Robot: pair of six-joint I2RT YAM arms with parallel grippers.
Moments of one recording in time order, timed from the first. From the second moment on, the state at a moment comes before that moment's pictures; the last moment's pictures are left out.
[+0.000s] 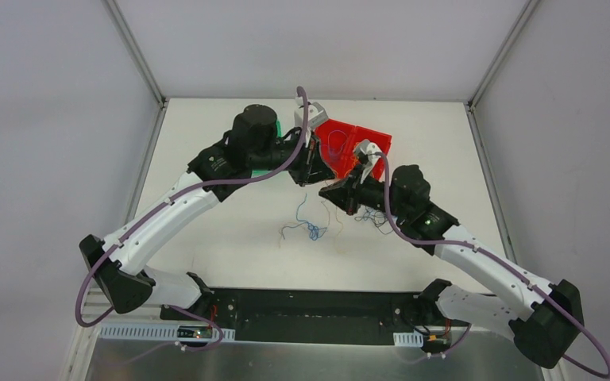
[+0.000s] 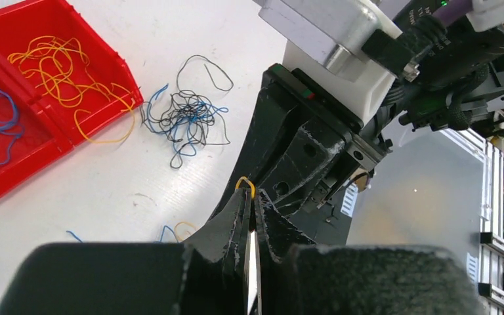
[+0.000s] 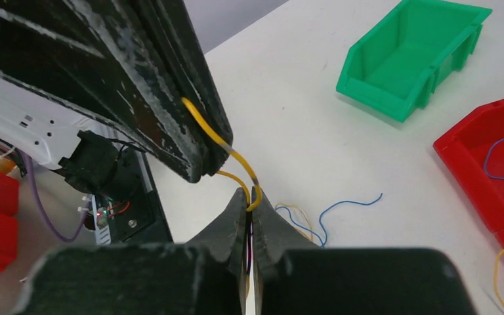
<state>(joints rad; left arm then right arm) -0.77 1.33 1.45 -0.46 0.48 -0.25 0.74 1.00 0.75 0.12 -0.41 0.26</state>
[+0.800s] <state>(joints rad) -0.72 1.12 0.83 0.24 0.39 -0.25 0.74 0.87 0.99 -0.01 -0.25 0.40</state>
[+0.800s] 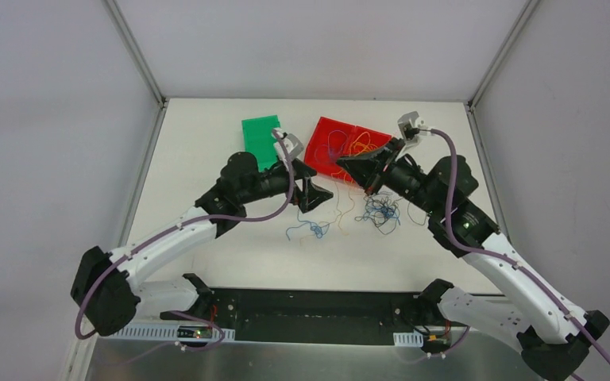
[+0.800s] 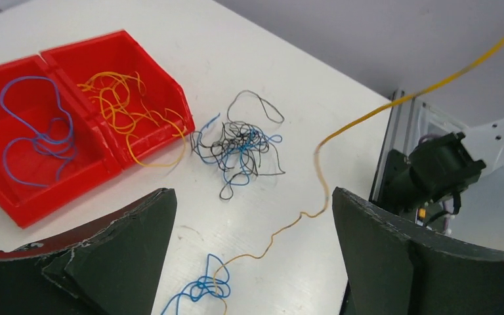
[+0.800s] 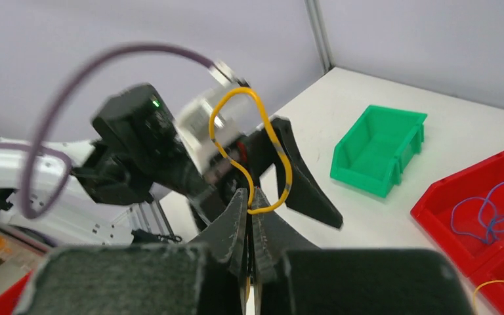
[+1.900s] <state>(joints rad) -0.72 1.51 0.81 0.45 0.64 -0.18 0.74 0.94 1.36 -0.24 0.00 0.43</state>
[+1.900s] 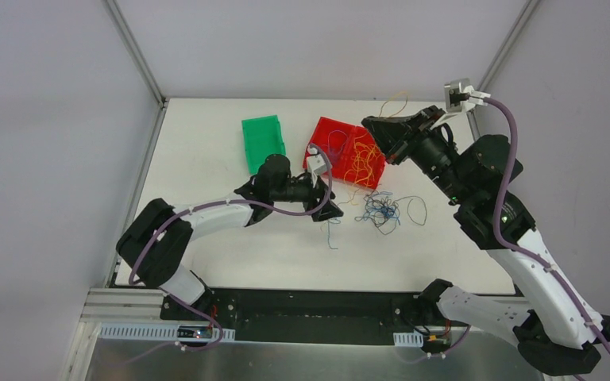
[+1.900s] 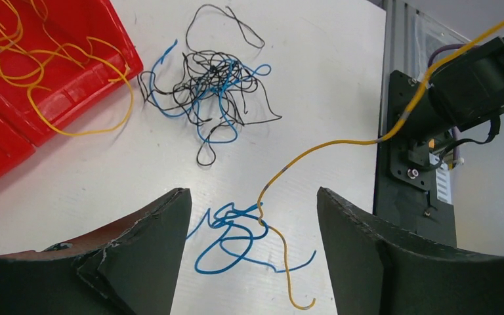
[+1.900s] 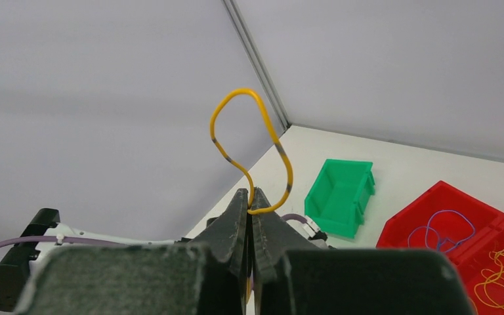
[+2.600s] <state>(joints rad) -0.73 1.61 0.91 0.39 0.68 -0.19 0.74 0.88 1.32 -0.23 0.08 0.41</state>
